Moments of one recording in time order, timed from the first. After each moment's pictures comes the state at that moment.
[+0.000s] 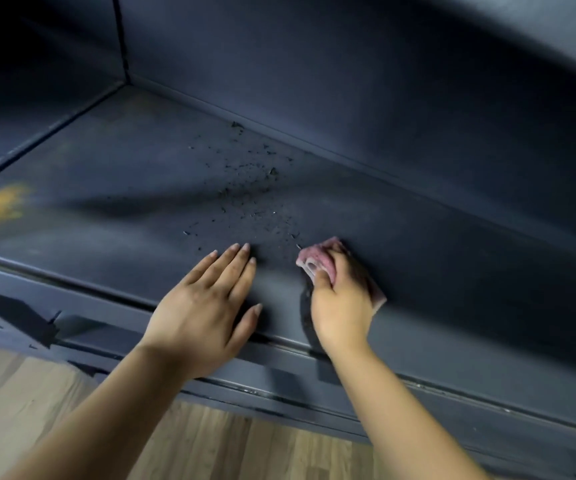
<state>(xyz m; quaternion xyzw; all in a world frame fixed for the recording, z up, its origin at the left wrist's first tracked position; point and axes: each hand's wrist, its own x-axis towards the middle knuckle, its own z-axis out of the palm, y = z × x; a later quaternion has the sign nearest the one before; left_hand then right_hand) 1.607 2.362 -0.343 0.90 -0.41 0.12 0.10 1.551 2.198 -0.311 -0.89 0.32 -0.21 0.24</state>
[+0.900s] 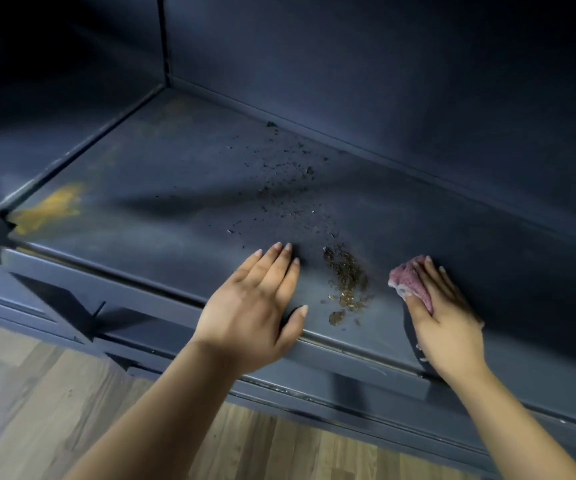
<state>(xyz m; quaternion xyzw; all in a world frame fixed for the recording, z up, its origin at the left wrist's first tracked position) 1.607 2.363 -0.344 0.89 -0.42 0.13 0.14 1.505 2.129 -0.312 -0.95 0.26 -0.10 0.14</state>
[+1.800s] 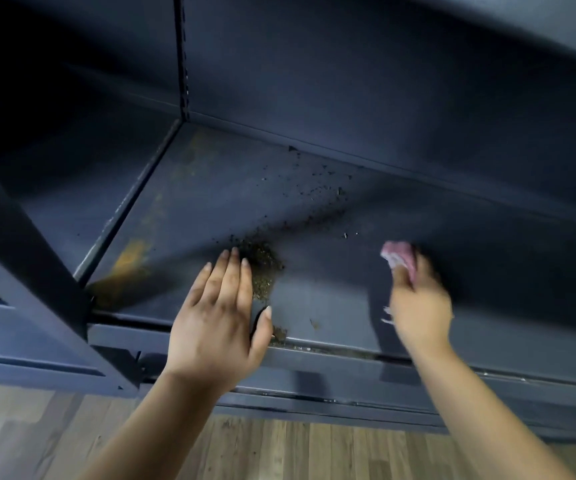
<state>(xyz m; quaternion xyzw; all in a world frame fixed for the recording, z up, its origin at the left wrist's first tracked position) 1.672 2.469 -0.347 0.92 -0.35 0.11 0.14 1.587 2.251 -0.305 -0.85 0.42 -0.24 0.23</state>
